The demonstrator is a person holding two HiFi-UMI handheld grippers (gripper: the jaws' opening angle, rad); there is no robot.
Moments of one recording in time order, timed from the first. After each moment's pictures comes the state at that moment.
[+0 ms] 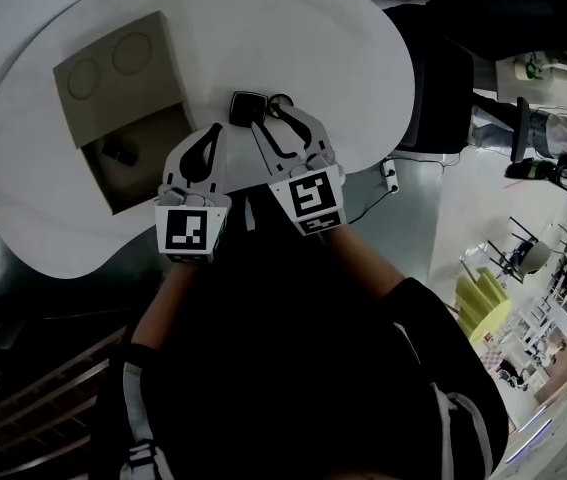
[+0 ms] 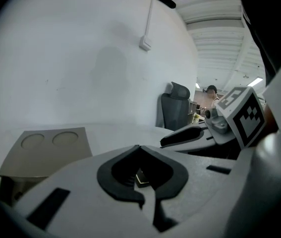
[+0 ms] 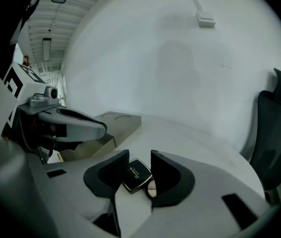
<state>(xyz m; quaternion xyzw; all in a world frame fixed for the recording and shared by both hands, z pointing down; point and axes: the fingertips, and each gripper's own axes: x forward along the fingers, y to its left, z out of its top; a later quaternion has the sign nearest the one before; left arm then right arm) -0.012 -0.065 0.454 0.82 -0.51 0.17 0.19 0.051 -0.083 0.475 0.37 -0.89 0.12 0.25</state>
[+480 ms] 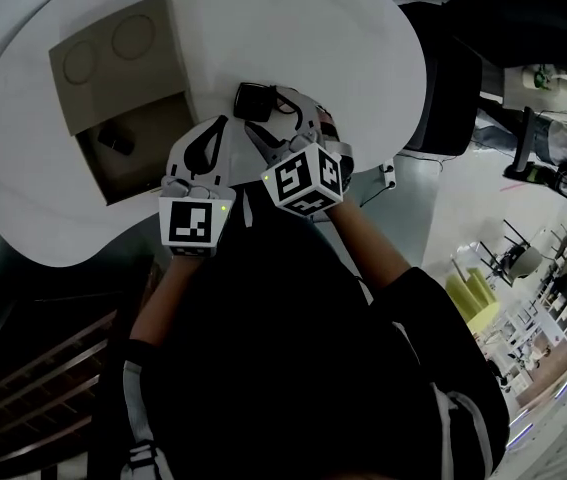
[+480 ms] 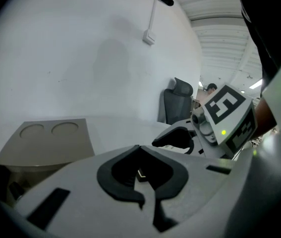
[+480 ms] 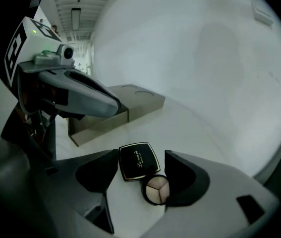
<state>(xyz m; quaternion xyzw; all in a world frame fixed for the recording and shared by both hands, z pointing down) -0.011 -0.065 0.475 0.81 -0.51 0.18 0.22 0.034 -0.075 0.530 0.23 -0.88 0.04 0.41</state>
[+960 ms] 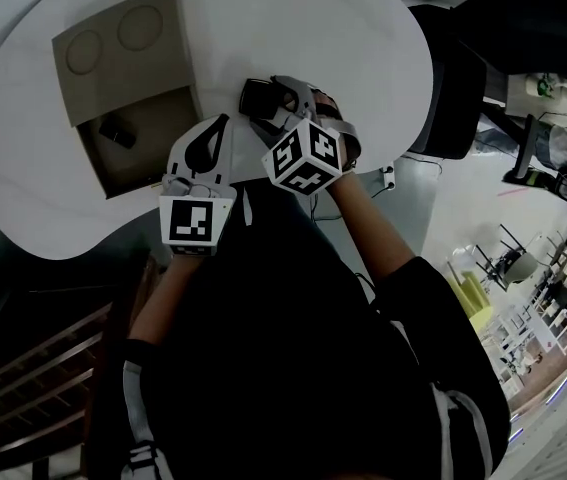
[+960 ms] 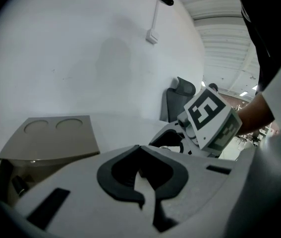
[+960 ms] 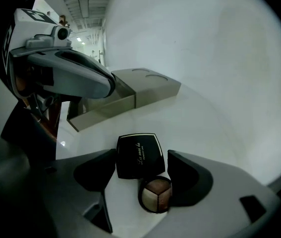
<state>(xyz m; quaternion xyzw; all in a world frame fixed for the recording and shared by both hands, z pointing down) -0.020 -0.061 0.482 0.80 -0.52 0.18 0.23 0.027 -0.075 0.564 0.14 -0.86 0.04 0.48</state>
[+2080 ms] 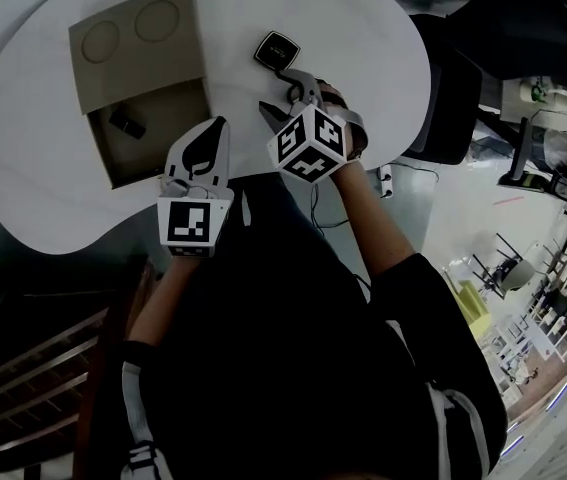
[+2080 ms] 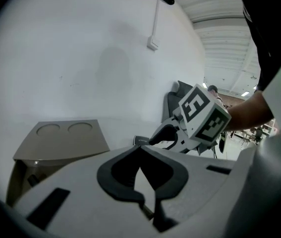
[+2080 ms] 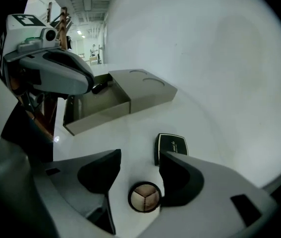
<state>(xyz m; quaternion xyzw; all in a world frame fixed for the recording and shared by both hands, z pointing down) -0.040 -0.042 0.467 0.80 -0.54 0.17 0.21 0.023 -0.087 0.547 0.15 -0.85 0.01 0.50</state>
